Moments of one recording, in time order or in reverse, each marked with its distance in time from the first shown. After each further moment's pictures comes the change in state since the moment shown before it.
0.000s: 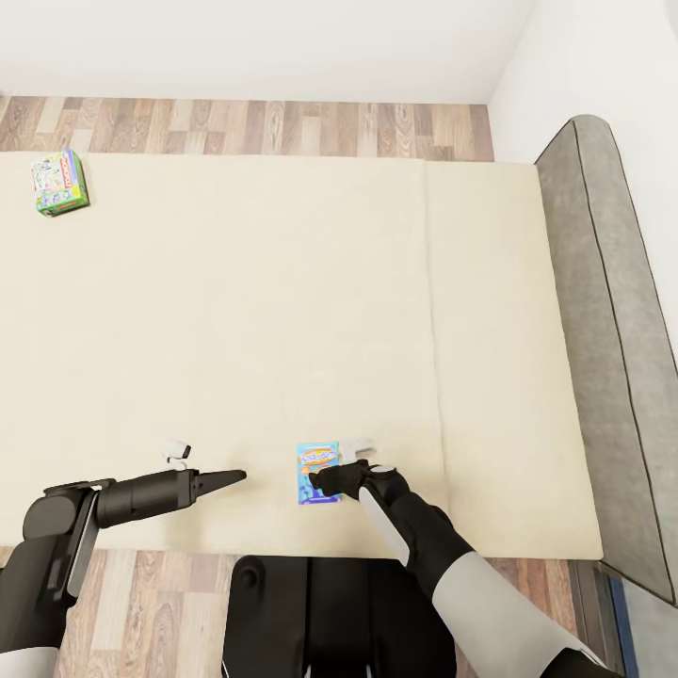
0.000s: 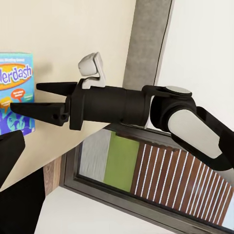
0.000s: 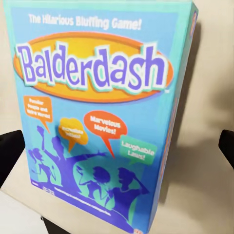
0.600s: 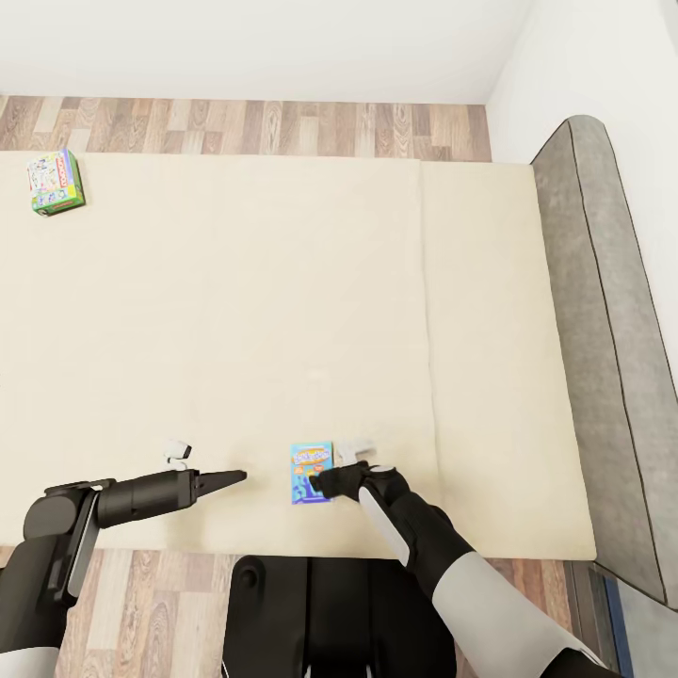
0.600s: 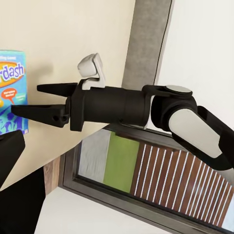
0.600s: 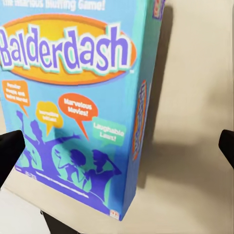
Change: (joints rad) left arm 0.000 -0.001 -0.002 0.000 -0.004 0.001 0.000; right arm 0.000 0.000 0.000 -0.001 0.002 0.022 -0.001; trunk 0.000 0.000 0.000
